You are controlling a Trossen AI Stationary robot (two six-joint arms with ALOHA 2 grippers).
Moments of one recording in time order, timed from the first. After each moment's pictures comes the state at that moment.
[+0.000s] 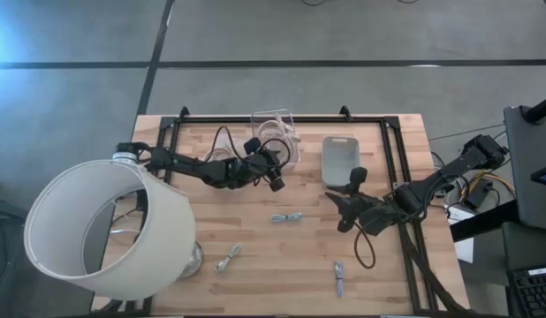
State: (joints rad) left arm 0.09 1.68 0.96 0.33 -0.55 0.05; right arm 0.52 1.15 0.81 -0.41 0.94 -0.06
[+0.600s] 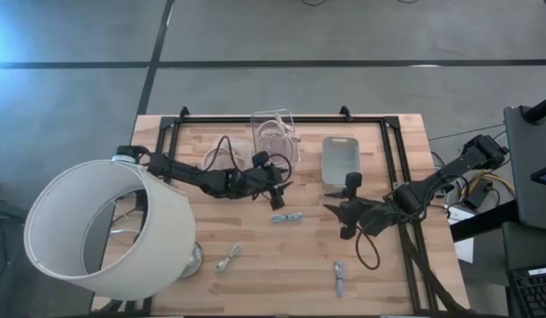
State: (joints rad) left arm -0.03 1.68 0.96 0.35 -0.42 0.02; right arm 0.52 1.15 0.81 -0.41 0.78 0.00
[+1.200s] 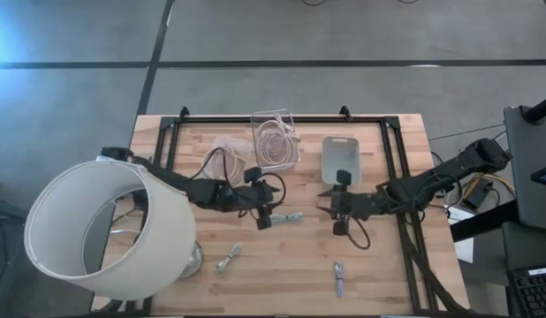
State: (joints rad) left arm -0.18 1.54 0.96 0.07 -0.42 -0.10; right arm 0.36 1.15 0.70 -0.19 0.49 0.12
